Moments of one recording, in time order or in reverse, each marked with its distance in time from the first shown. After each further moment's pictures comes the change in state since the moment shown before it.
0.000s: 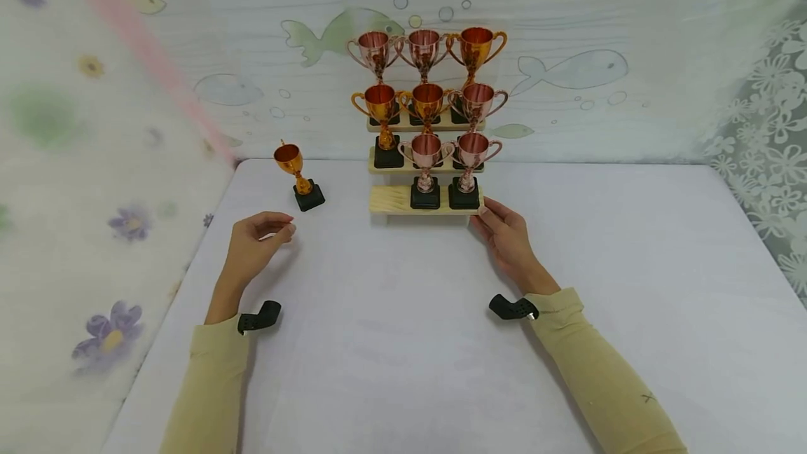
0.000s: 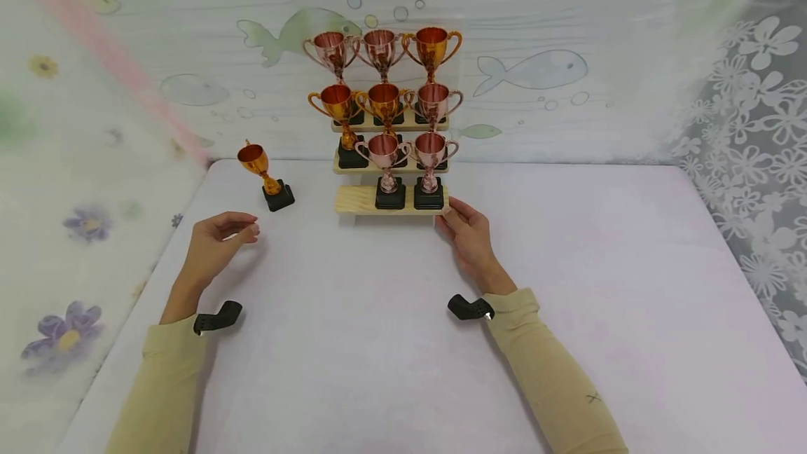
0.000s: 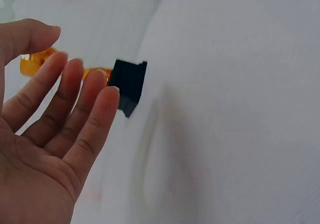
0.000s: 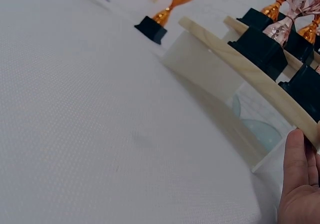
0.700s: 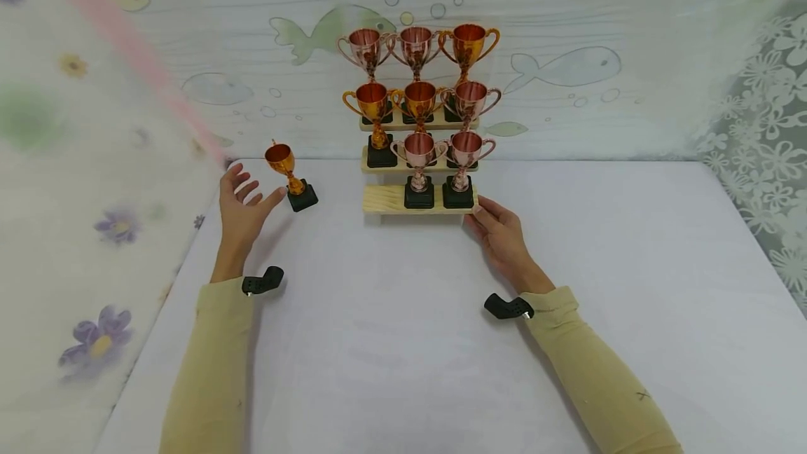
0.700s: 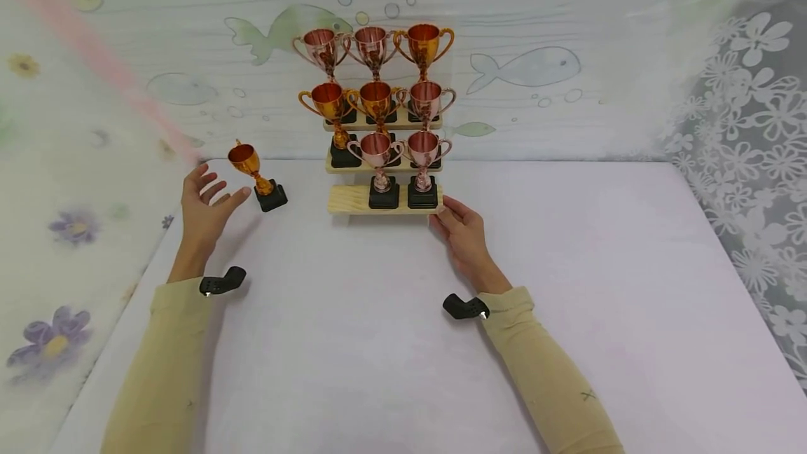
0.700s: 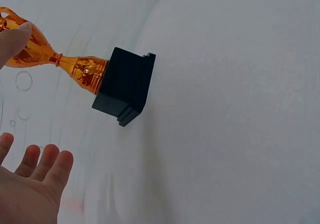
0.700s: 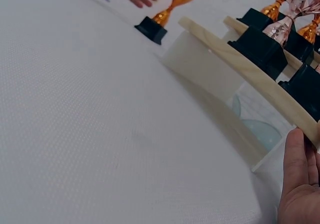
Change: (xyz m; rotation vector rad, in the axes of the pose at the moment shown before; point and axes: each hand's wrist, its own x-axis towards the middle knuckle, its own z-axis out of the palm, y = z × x) left_hand 0.054 0.002 0.002 -0.151 0.293 -0.180; right_hand 0.000 0.000 0.000 0.002 -0.007 -0.010
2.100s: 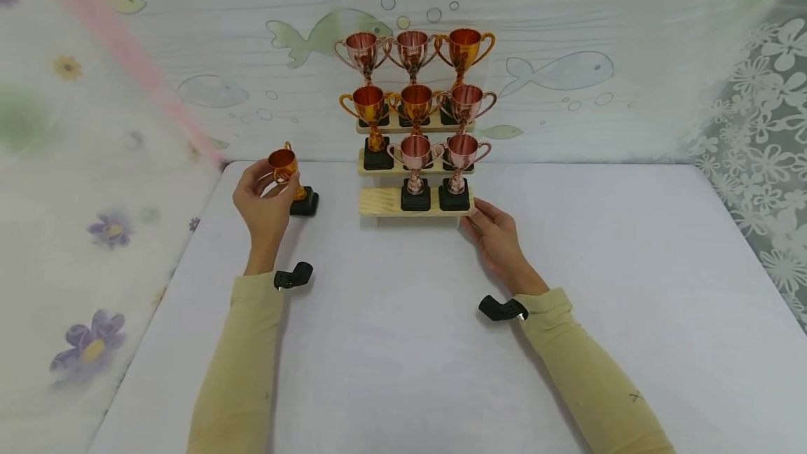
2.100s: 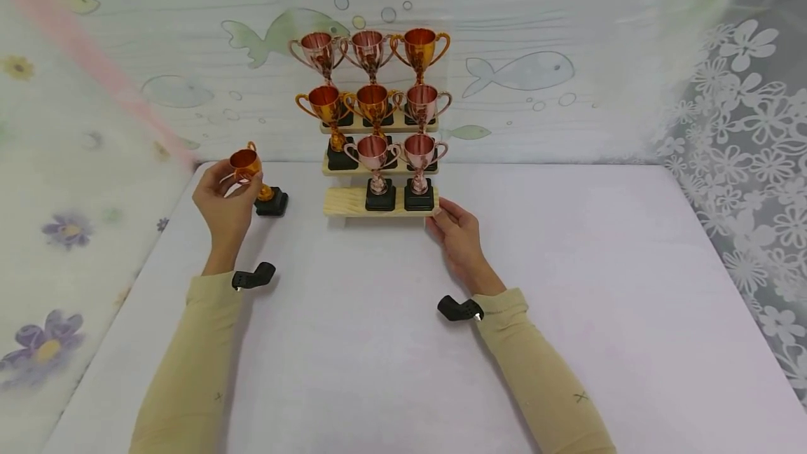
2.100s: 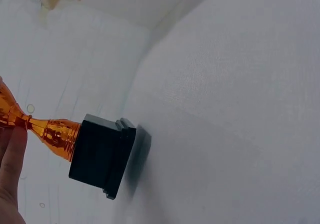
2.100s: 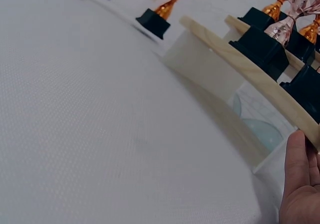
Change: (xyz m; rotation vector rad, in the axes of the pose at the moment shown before) left_hand 0.001 0.011 0.059 -0.295 0.271 0.371; right_hand -0.002 -0.001 0.004 0.010 0.027 0.002
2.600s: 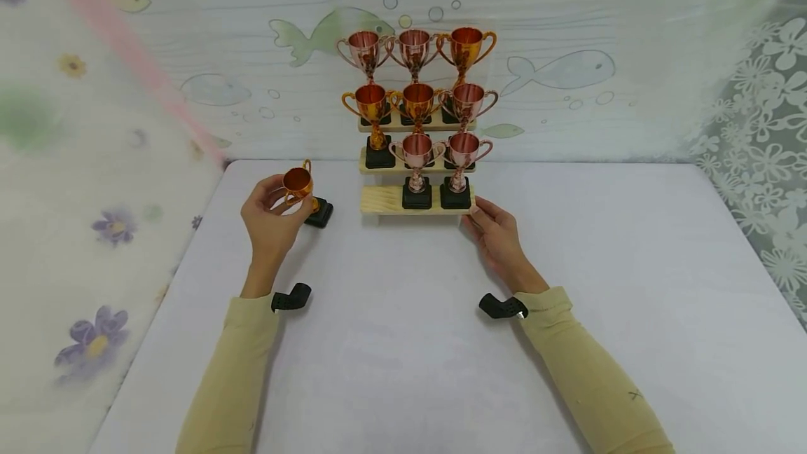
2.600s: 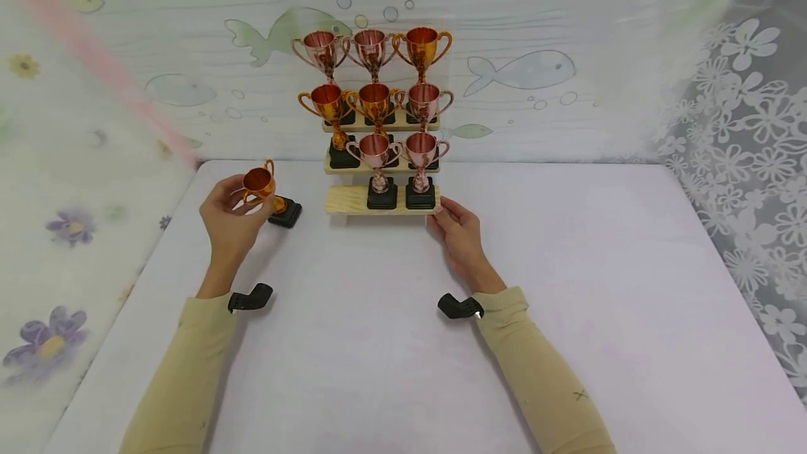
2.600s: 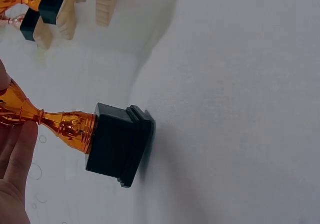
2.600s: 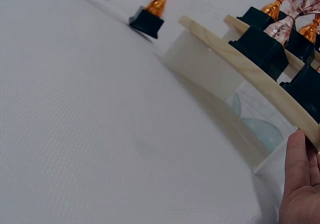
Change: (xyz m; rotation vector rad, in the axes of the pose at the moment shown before) left_hand -0.036 0.042 -0.008 0.070 -0.201 0.041; right_hand 0.000 0.000 0.001 0.000 0.009 -0.004
